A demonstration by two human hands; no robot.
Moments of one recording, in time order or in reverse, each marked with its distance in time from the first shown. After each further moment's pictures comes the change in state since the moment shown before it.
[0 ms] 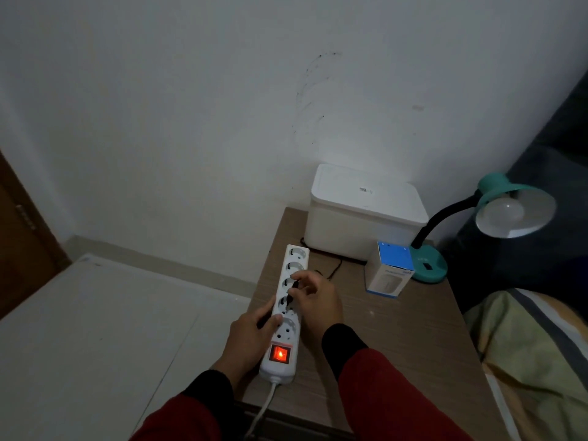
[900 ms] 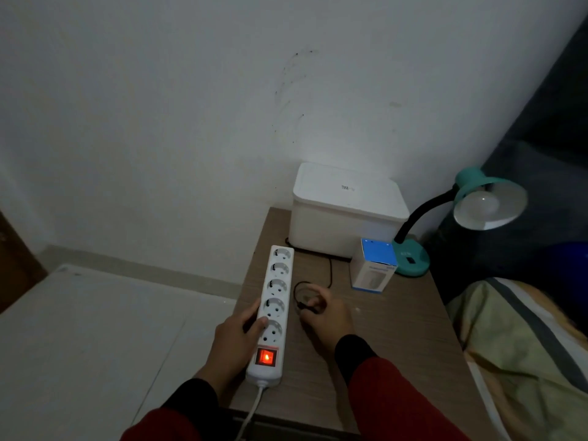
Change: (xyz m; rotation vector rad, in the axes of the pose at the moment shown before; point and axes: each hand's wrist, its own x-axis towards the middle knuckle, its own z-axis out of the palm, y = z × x) left_hand 0.000 0.007 0.000 0.120 0.016 0.034; right_hand -0.006 0.031 -0.035 -0.080 -0.051 0.239
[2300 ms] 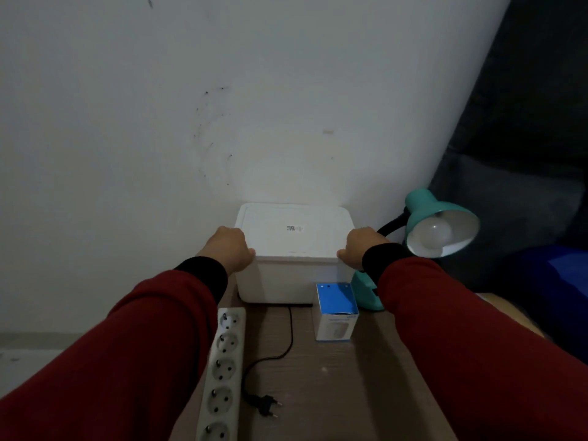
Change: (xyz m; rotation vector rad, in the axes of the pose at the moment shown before) left_hand 0.203 0.204 0.013 1.007 -0.125 0.160; right_hand 0.138 -0.097 -0.200 -0.950 0.057 0.081
